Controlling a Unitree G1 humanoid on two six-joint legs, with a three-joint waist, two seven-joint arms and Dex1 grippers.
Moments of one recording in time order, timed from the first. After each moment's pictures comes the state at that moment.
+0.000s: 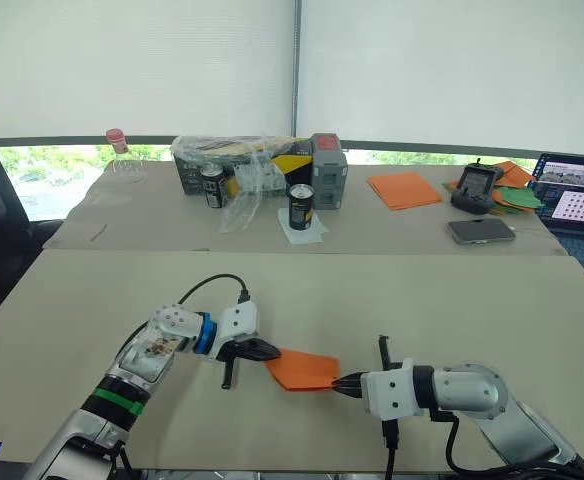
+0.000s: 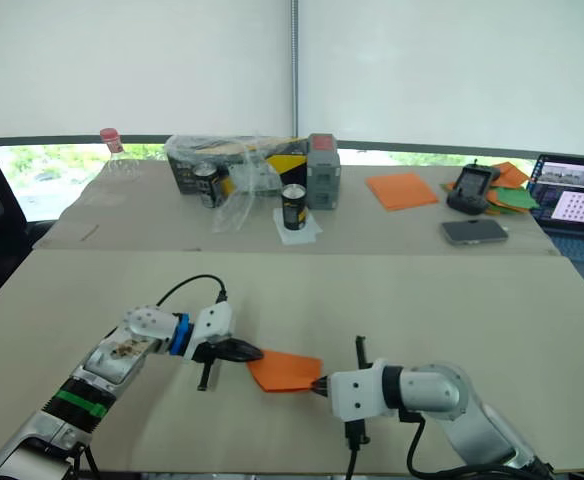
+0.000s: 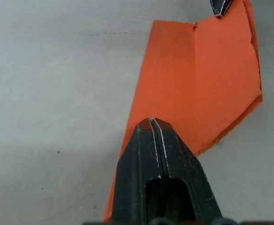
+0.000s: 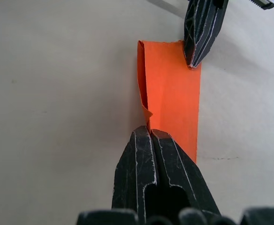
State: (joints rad) left arm -0.45 0.61 -0.33 0.17 -0.15 0.12 -1.28; right arm -0.07 -0.74 0.31 -0.38 -0.11 -0.10 0.96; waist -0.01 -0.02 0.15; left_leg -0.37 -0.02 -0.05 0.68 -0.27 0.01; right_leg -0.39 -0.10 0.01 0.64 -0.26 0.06
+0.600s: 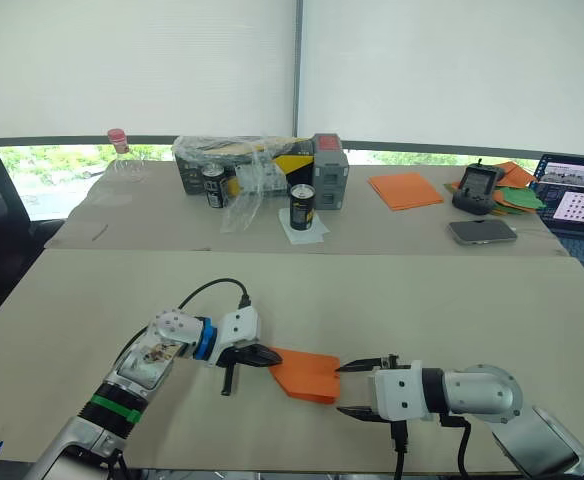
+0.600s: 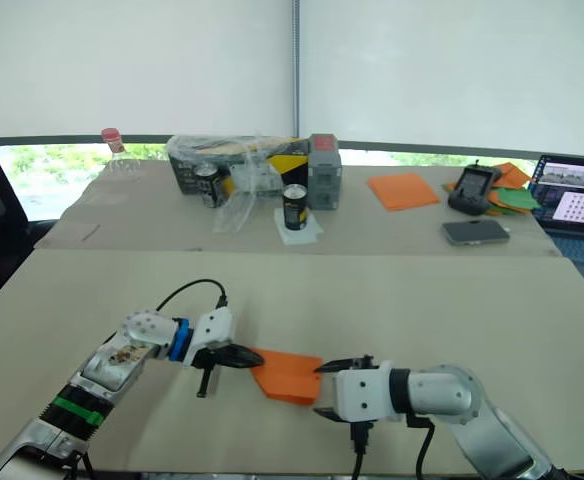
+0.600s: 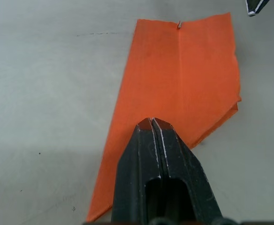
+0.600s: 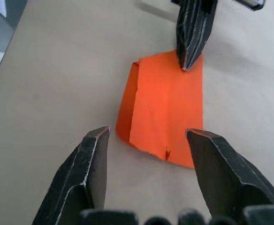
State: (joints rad) left arm -0.42 0.61 -0.33 0.13 -0.15 0.14 -1.28; right arm -0.03 -0.77 0.27 -0.48 -0.04 0.01 0.96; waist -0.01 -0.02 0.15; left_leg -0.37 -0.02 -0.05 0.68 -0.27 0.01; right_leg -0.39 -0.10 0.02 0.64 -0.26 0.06
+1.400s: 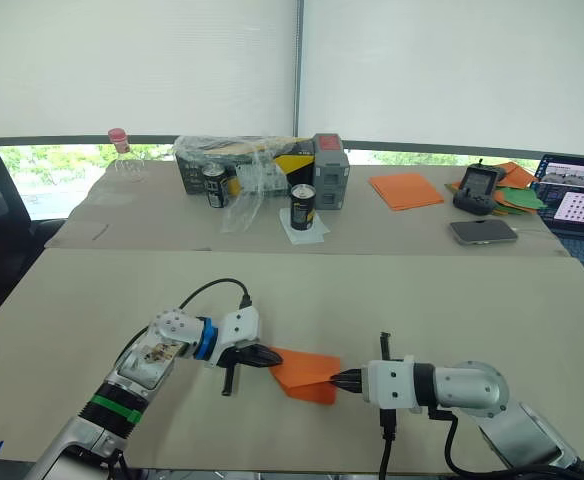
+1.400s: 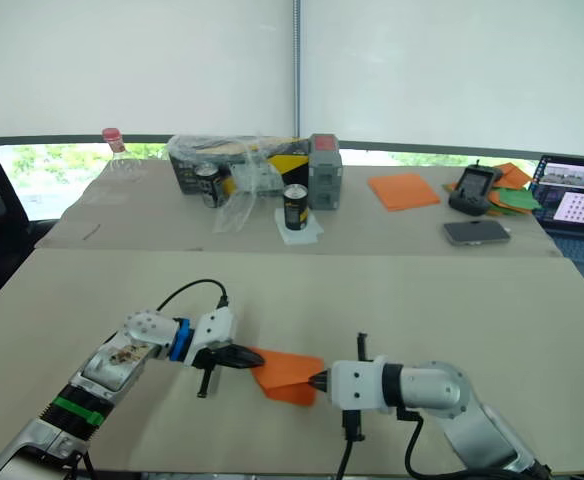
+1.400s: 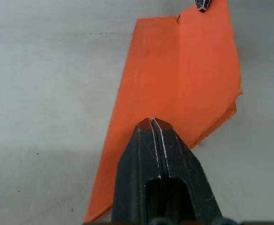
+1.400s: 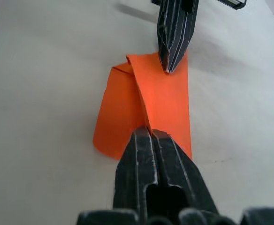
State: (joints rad) left arm -0.43 0.61 -0.33 0.12 -0.15 0.15 -1.28; right arm -0.07 -0.71 0.28 -0.42 -0.01 0.03 0.96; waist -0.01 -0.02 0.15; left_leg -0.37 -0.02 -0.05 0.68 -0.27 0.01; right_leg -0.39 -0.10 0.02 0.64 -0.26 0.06
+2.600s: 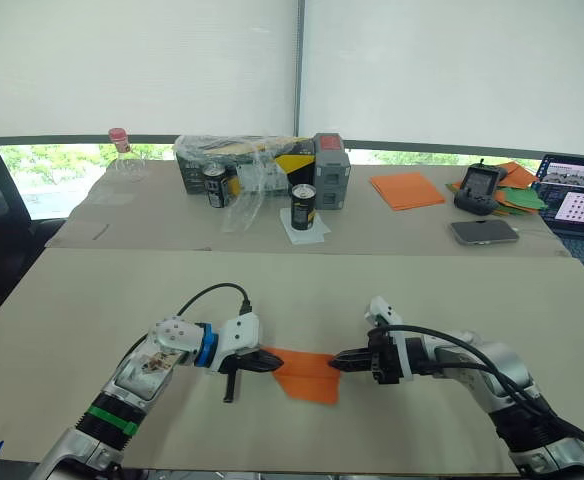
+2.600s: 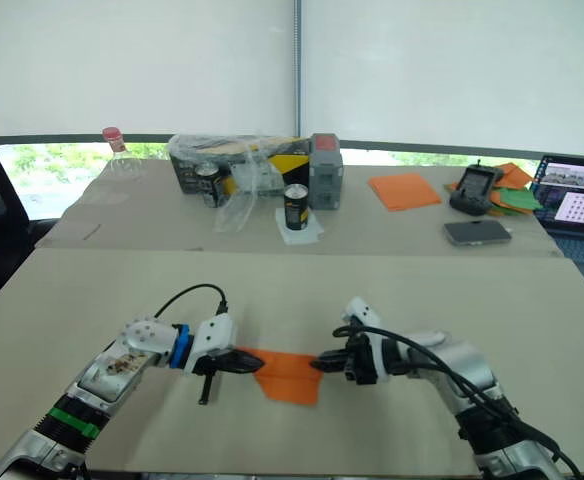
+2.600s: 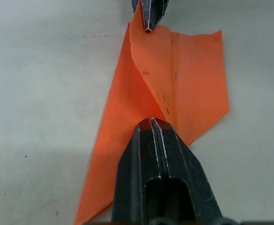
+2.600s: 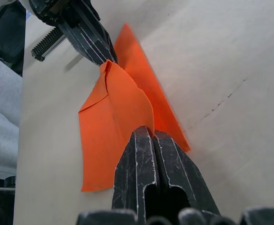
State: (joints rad) left arm -0.37 0.61 -0.32 0.05 -0.15 0.15 -1.23; right arm -0.38 -0.60 0.23 -0.07 0.48 0.82 1.04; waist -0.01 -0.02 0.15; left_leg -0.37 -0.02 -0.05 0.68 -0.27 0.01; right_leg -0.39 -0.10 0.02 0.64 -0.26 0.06
